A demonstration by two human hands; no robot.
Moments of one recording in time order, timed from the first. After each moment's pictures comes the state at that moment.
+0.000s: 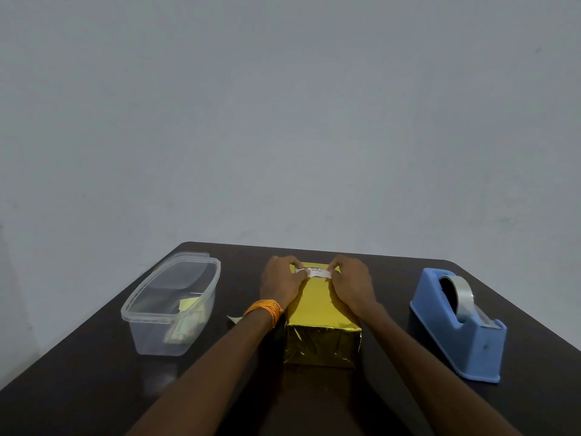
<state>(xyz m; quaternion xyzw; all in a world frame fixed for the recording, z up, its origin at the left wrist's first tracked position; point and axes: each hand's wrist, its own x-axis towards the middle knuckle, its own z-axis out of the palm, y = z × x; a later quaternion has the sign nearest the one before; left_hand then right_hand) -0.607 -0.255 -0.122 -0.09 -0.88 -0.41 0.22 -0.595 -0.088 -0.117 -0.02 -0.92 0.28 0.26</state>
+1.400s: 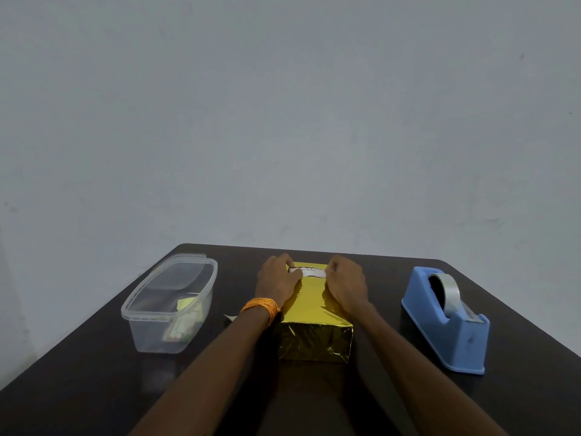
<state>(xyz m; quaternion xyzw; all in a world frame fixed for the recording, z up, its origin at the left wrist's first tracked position) -0.606 -0.255 -0.121 -0.08 -0.90 -0.38 0.21 -0.587 -0.095 -0.115 -0.06 -0.91 0.31 0.26</state>
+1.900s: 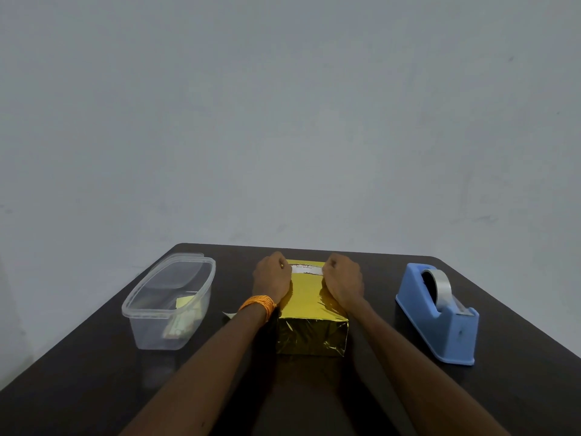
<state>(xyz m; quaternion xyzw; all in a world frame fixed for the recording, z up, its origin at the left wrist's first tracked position) -0.597 -0.257 -0.116 -0.06 -0.89 -0.40 0.22 -0.580 -0.096 -0.112 -0.07 -0.90 0.34 0.27</state>
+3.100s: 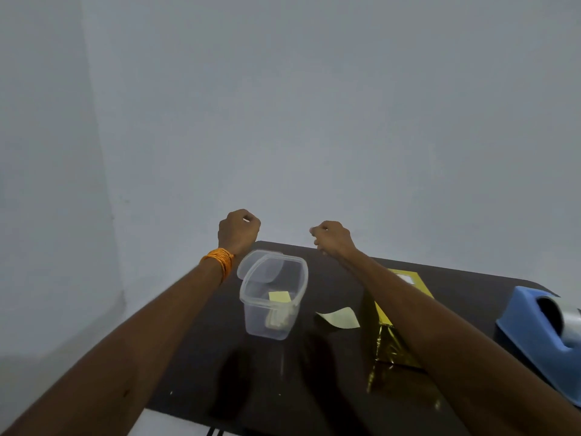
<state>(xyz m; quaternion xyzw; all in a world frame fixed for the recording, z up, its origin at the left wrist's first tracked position) -0.568 -0.501 -0.031 0.05 -0.81 -0.52 0.28 -0.616 -0.293 -0.032 0.05 -0.89 0.44 0.12</state>
